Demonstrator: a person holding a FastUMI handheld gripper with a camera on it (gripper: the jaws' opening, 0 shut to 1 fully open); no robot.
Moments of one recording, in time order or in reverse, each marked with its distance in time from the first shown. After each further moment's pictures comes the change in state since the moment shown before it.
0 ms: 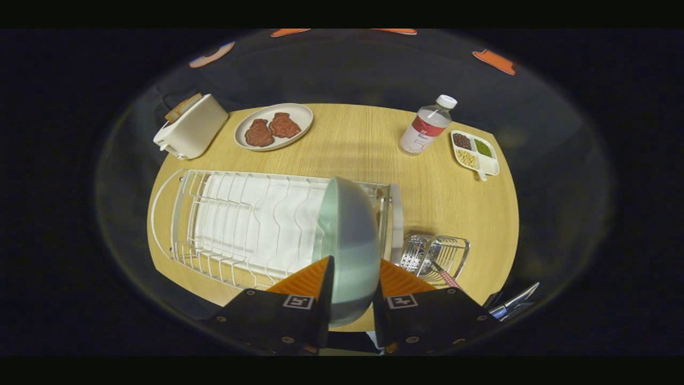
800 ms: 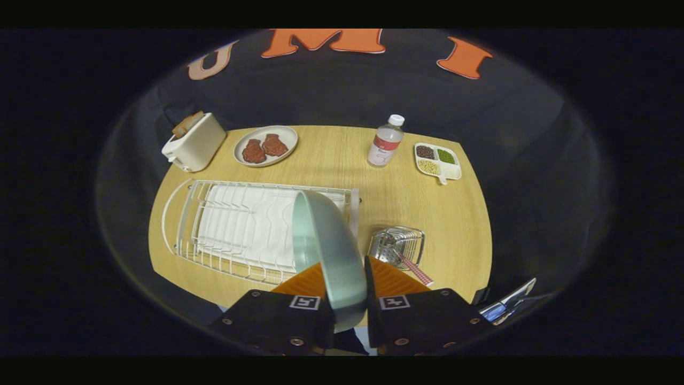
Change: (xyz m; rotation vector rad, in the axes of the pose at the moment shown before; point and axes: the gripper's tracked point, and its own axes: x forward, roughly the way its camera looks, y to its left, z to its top) arm -0.072 -0.037 -0.022 0.062 -0.138 -0.015
